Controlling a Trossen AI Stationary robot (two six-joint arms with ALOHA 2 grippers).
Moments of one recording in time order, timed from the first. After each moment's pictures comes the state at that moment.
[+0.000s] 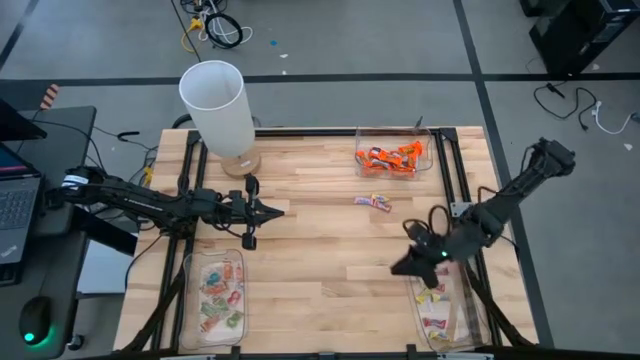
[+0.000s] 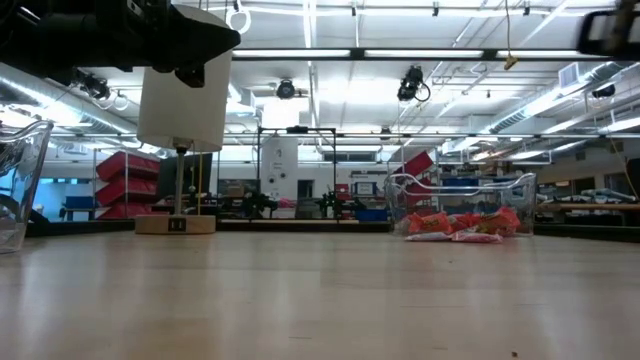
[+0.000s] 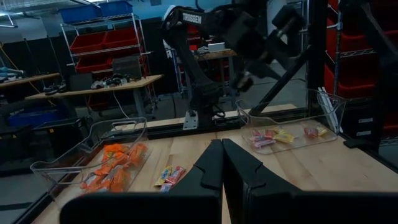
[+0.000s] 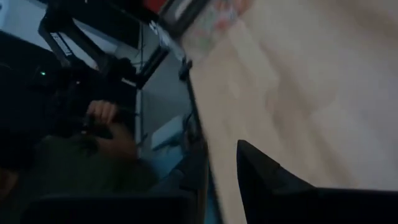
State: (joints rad) left arm -0.11 0.98 0.28 0.78 -0.10 0.12; right arm 0.65 0.96 0.68 -0.20 0.26 1.17
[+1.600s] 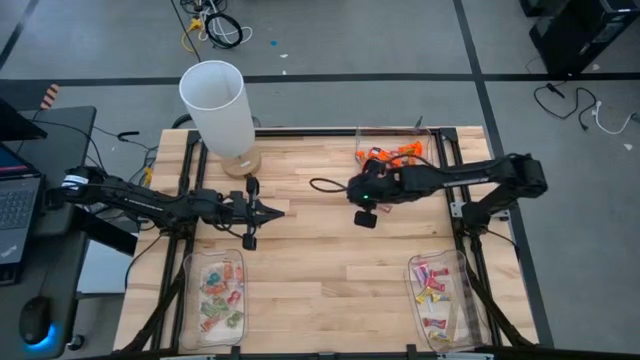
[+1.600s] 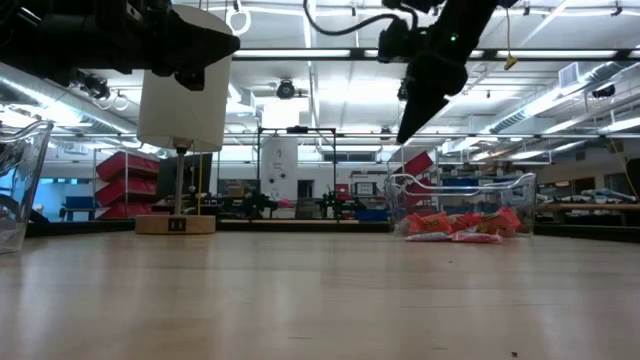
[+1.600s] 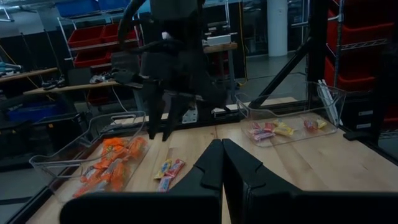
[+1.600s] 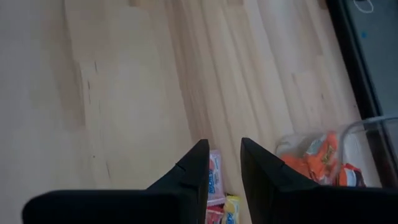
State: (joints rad) left arm -0.11 0.98 0.28 0.75 -0.11 0.13; right arm -0.03 1.52 1.16 -0.72 0.31 0.08
